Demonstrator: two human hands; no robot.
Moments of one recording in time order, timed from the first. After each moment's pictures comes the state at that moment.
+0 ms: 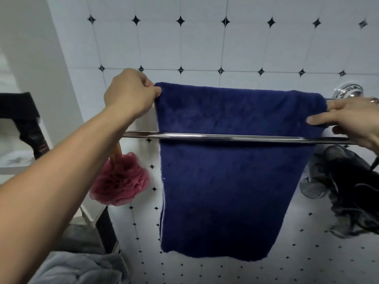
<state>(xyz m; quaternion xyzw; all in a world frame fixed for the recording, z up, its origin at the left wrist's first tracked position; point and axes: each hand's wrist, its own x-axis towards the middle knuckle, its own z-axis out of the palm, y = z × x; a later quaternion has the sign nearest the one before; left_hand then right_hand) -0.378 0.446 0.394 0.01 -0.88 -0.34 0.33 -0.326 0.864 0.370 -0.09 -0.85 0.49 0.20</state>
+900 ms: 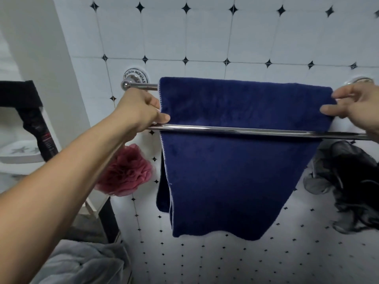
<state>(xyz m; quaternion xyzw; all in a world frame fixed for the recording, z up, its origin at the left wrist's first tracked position) -0.366 0.438 0.357 -0.02 -0.85 -0.51 0.14 -0.326 0.867 0.374 -0.11 -0.85 0.44 0.28</state>
